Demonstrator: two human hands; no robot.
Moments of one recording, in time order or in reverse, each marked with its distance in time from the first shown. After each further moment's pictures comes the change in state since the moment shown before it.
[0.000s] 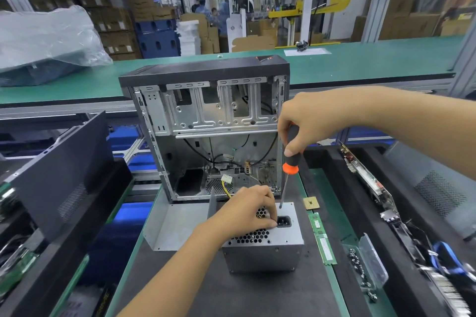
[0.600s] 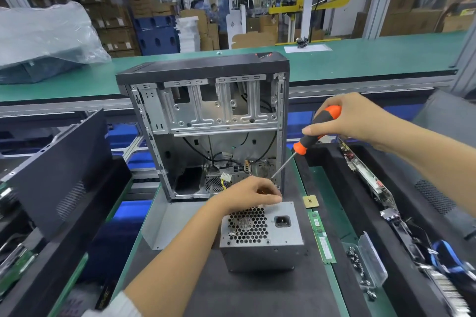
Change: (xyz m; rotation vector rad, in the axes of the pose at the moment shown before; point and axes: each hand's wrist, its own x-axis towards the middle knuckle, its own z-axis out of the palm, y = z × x) left_hand 0.031 -0.011 -0.014 -0.443 -0.172 -0.256; right_hand -0.013 0.068 0.064 0.799 0.542 0.351
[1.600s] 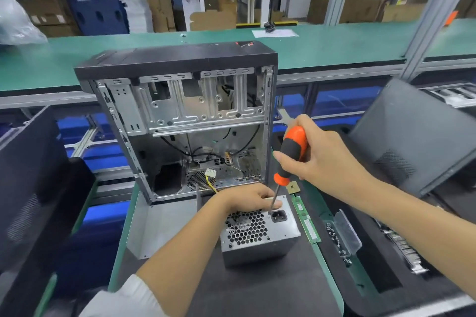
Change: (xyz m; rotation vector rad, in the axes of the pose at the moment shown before) left_hand 0.019 -0.005 0.003 0.062 -0.401 0.060; right_hand -0.065 -0.046 0.066 -0.019 0.148 -0.210
